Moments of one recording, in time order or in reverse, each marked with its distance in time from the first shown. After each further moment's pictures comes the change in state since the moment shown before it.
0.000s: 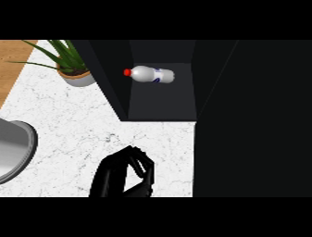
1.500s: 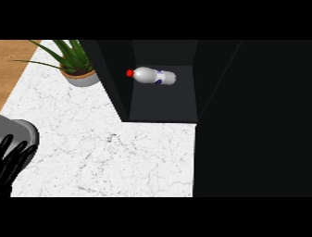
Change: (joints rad) left arm 0.441 0.539 0.423 -0.357 0.269 -0.315 -0.099; right arm -0.052 -0.056 0.315 -0.027 0.037 0.238 0.078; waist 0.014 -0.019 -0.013
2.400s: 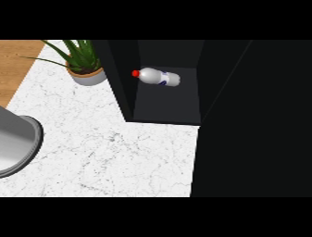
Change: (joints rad) left arm 0.163 0.113 0.152 -0.013 0.107 -0.145 -0.023; right arm -0.315 -0.015 0.272 0.016 0.040 -0.158 0.189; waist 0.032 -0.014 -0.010
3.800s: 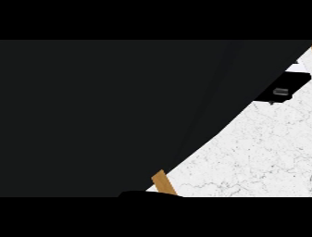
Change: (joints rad) left arm 0.173 0.104 0.231 0.072 0.099 -0.301 -0.084; right arm -0.965 0.400 0.434 0.303 0.148 -0.692 0.405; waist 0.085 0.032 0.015
